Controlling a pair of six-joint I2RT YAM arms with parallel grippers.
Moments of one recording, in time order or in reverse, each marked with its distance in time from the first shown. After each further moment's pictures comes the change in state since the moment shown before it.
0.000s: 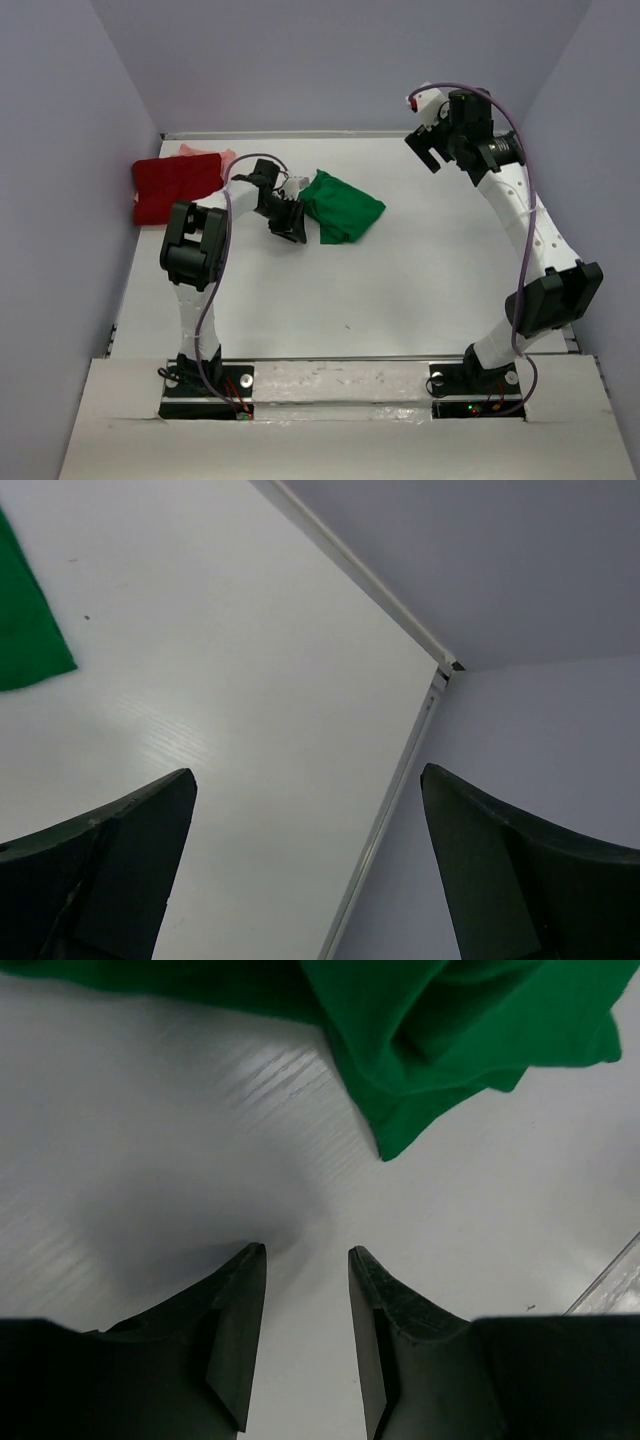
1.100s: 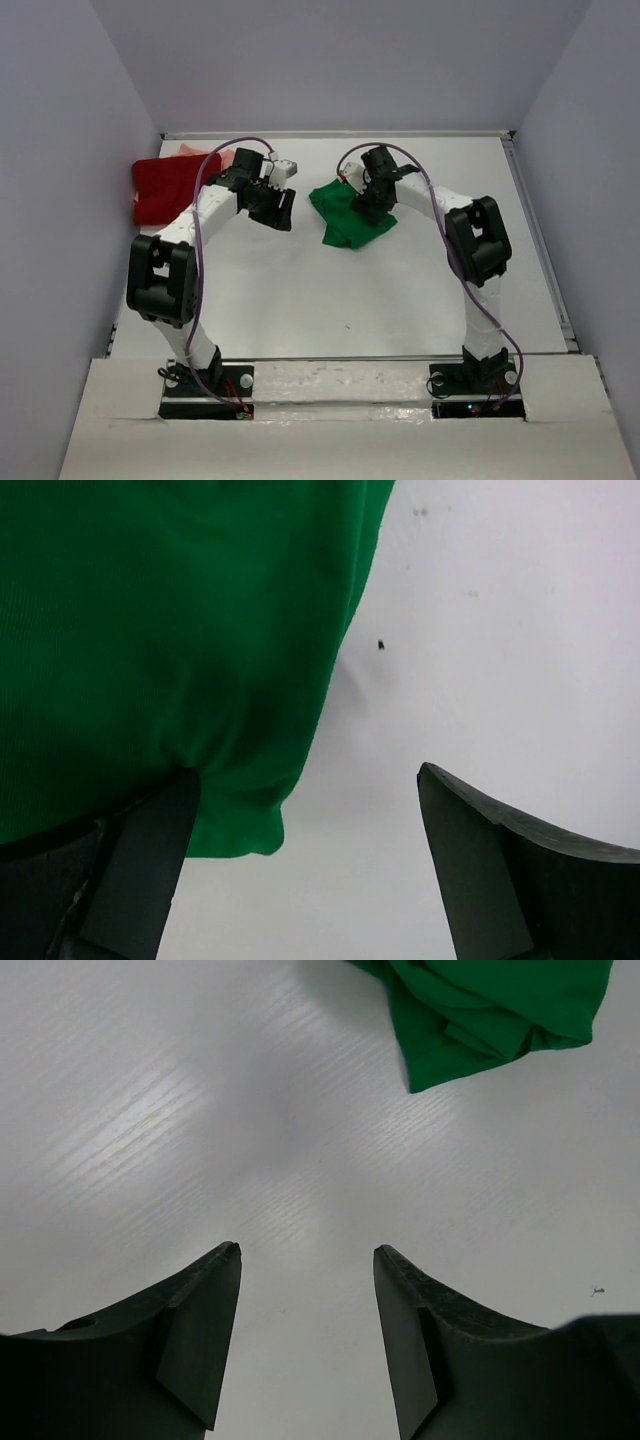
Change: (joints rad) left arm 0.007 -0.320 -0.090 -0.024 -0.203 0.107; right arm 0.188 0.483 -0.138 0.113 -0.015 -0.029
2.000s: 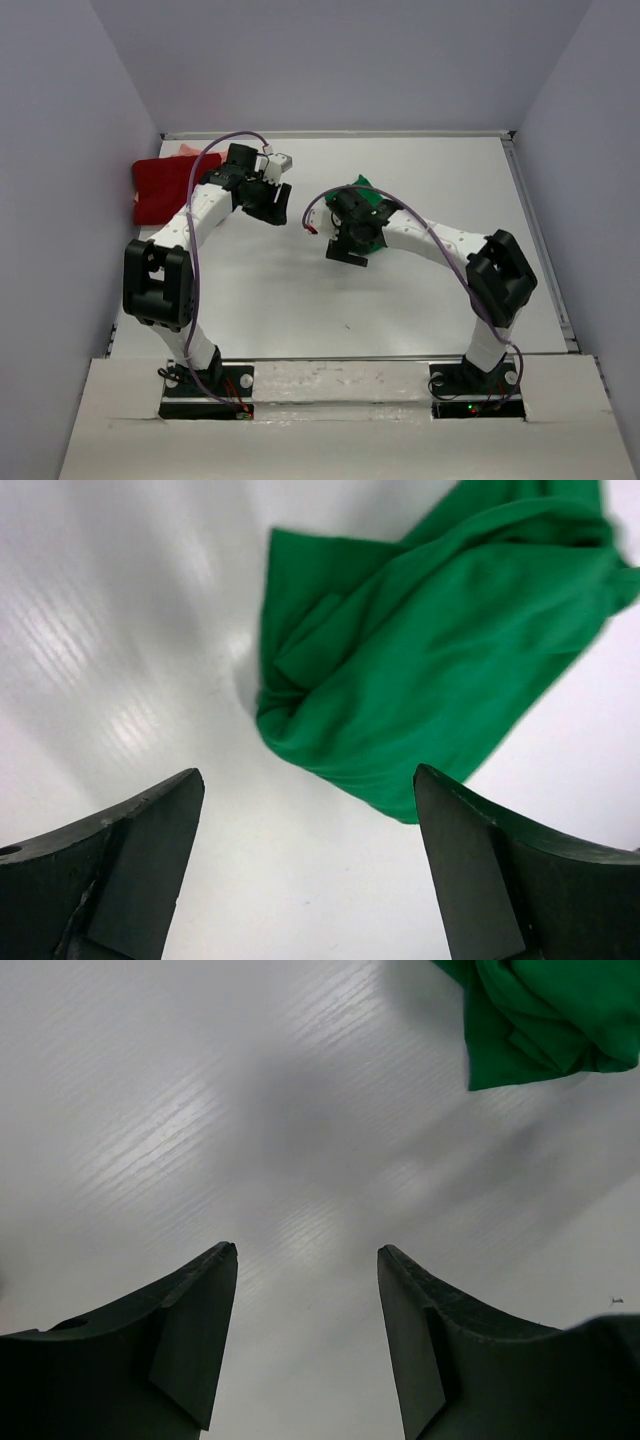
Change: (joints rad) left arm 0.022 -0.039 0.019 -0.003 -0.048 0.026; right arm 0.334 -0.305 -0.266 -0.100 0.013 0.013
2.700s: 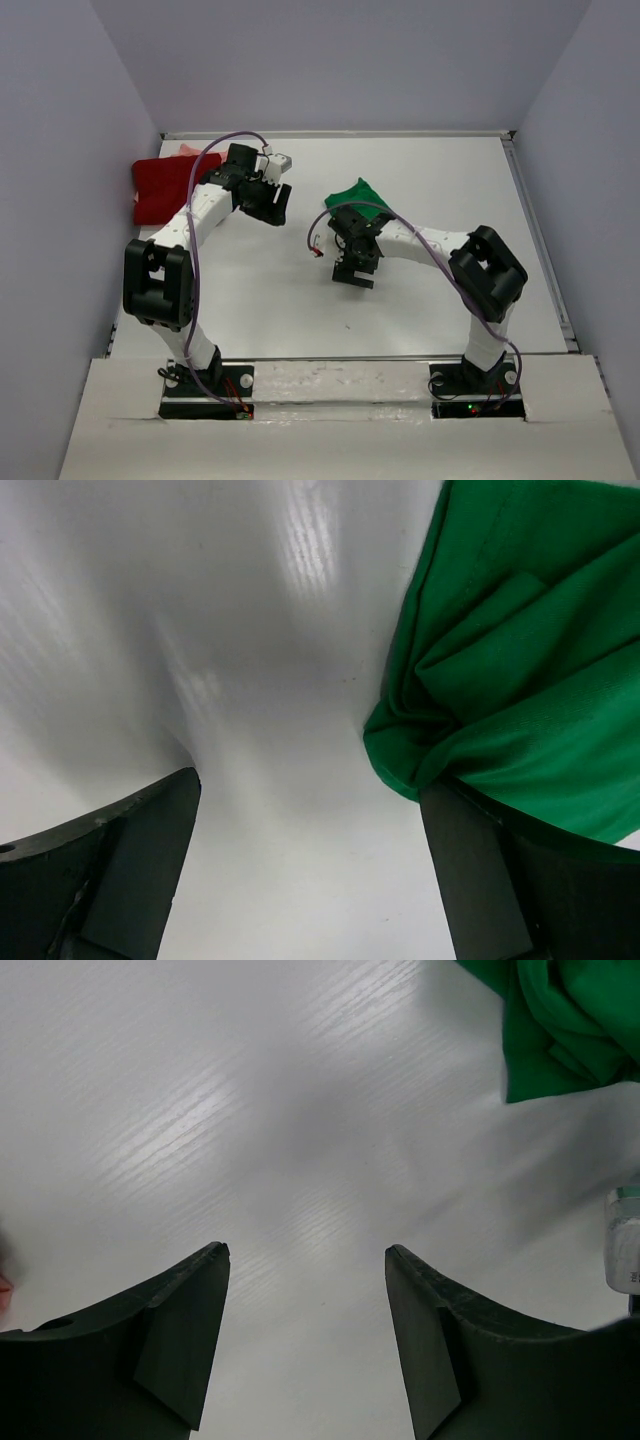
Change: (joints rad) left arm 0.000 0.002 0.001 -0.003 -0.025 0.007; right arm 0.000 0.051 -0.110 -0.023 -0.124 0.032
